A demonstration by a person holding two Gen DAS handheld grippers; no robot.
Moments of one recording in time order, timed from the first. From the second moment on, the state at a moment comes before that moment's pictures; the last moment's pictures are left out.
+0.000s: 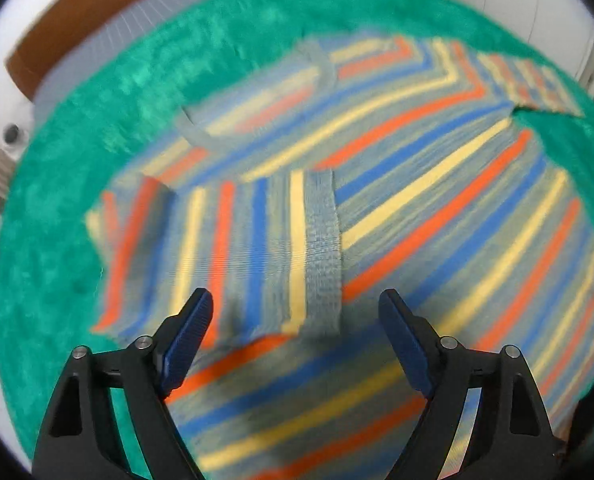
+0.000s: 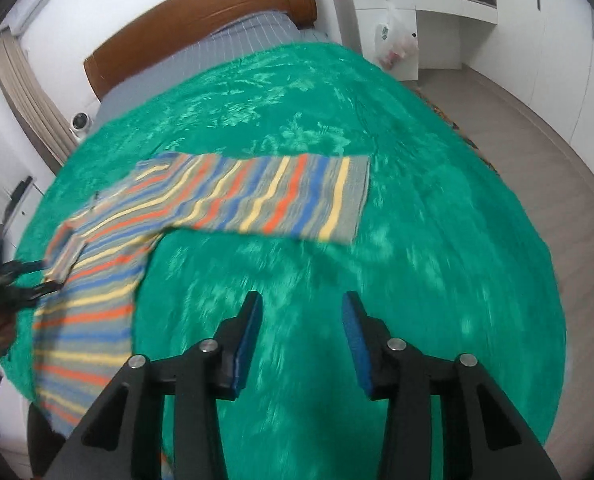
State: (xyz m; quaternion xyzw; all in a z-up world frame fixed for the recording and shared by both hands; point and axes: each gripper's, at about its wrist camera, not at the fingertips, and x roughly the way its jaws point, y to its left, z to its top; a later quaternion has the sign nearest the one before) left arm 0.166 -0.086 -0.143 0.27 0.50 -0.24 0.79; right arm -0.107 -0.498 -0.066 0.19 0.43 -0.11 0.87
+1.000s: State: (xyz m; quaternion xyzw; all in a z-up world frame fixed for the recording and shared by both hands) left arm 0.215 0.238 -0.152 -0.01 0.53 0.18 0.83; right arm -0.125 -0.355 -0.082 0.18 0.44 -0.04 0.88
